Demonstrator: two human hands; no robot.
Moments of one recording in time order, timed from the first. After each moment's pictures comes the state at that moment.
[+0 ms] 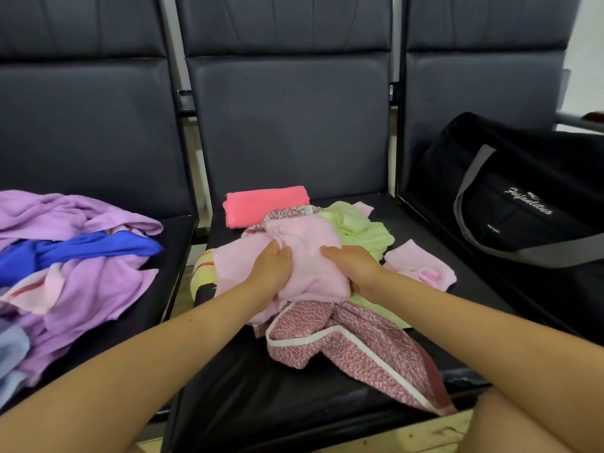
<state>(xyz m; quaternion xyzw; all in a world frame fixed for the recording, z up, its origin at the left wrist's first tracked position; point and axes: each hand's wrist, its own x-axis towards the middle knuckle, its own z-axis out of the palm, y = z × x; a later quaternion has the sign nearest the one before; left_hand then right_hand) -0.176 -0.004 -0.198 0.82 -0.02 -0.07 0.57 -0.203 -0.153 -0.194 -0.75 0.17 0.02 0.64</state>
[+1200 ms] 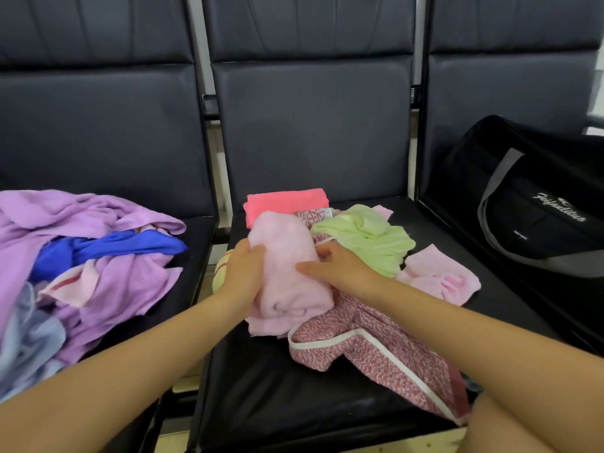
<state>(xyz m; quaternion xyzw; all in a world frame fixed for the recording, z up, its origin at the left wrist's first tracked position) -0.182 0.057 -0.187 0.77 0.07 0.03 0.63 -0.198 -0.113 -0.190 -0.86 -0.03 0.02 0.51</state>
